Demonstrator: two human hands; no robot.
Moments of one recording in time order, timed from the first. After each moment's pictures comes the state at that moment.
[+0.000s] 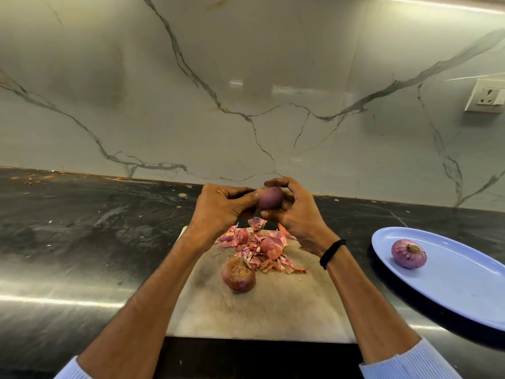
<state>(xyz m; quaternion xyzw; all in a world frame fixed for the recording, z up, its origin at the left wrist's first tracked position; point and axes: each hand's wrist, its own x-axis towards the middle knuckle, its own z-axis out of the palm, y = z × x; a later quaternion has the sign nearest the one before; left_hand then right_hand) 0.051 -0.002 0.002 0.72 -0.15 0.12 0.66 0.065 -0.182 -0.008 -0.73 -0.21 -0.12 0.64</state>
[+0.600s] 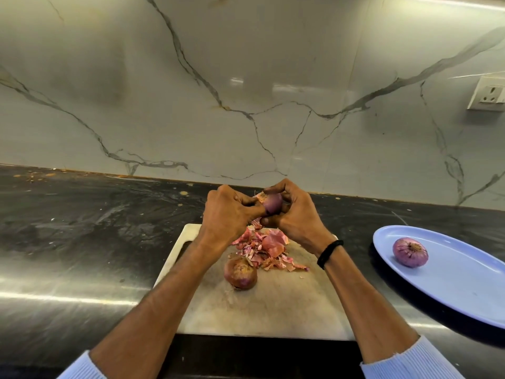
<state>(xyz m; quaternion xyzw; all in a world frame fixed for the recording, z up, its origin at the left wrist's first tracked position) 0.044 -0.015 -0.003 0.83 -0.13 0.25 0.48 0.067 -0.183 -0.016 -0.80 -0.20 -0.17 0.54</state>
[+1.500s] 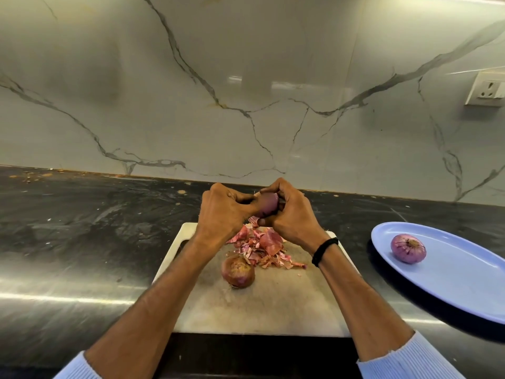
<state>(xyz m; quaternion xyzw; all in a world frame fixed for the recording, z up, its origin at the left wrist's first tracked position) 0.045 -0.016 -0.004 0.82 -0.12 0.23 0.51 0.065 -0.179 -0.017 -0.84 -0.20 -0.22 0.46</state>
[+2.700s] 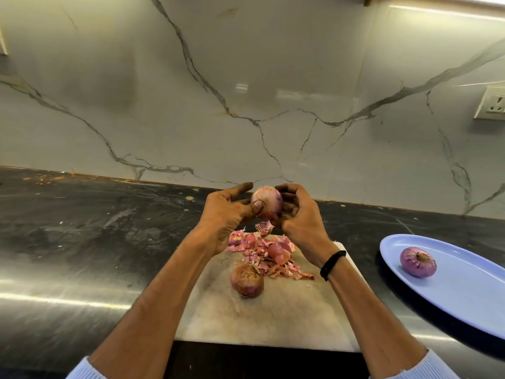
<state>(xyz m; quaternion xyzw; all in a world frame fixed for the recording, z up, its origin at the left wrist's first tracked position) 0.054 -0.002 0.007 0.59 -0.07 0.01 0.80 0.058 -0.167 -0.012 -0.76 -0.17 -0.18 0.60</state>
